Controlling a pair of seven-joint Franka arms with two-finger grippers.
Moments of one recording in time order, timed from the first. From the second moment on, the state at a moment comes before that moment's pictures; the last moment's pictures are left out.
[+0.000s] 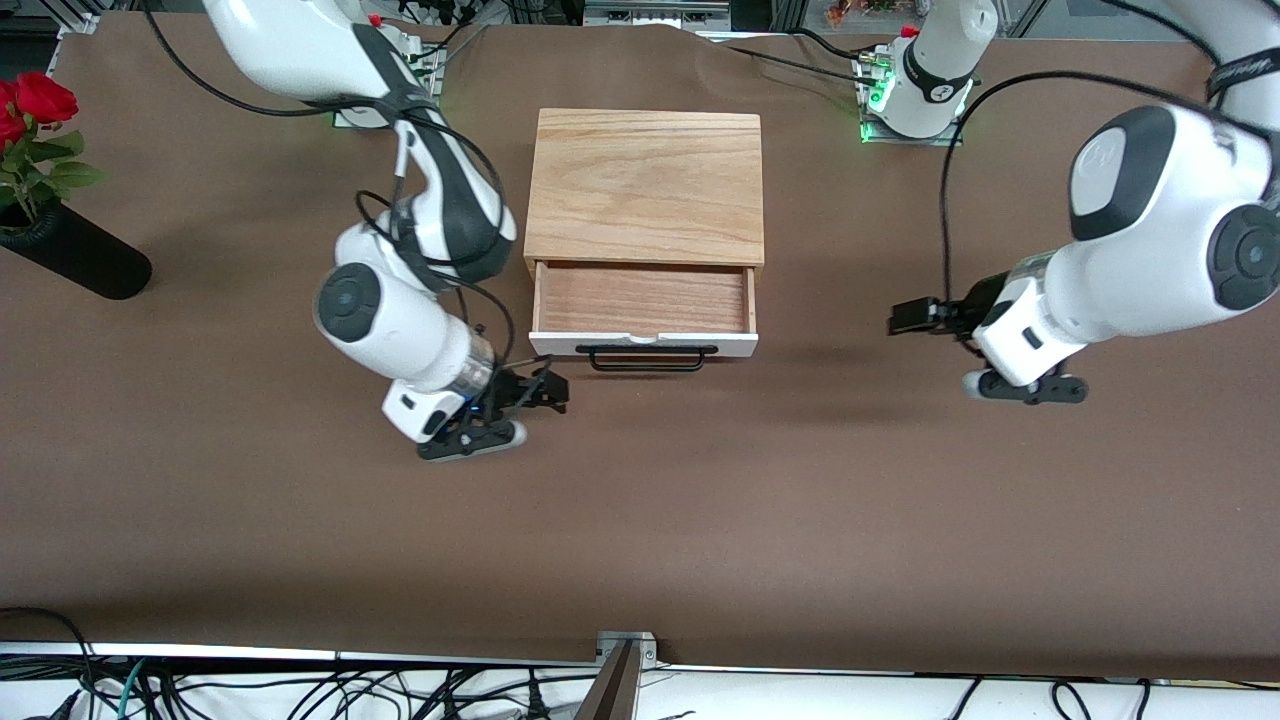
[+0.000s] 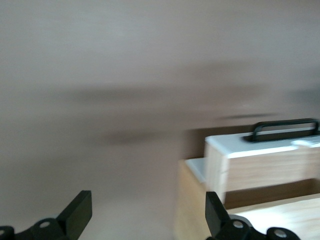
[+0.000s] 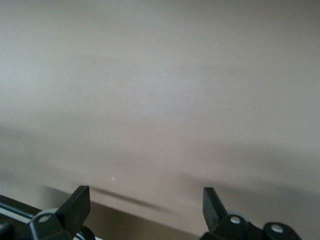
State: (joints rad) left arm -0.08 0.36 -0.13 -1.50 -0.32 1.71 -0.16; right arm 0.51 0.66 -0.03 -1.40 0.31 2.24 0.17
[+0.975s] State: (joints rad) left arm -0.31 0.62 -0.15 -1.50 -0.52 2.03 -0.27; right arm 0.54 0.69 -0.03 -1.37 0.40 1.96 0.18
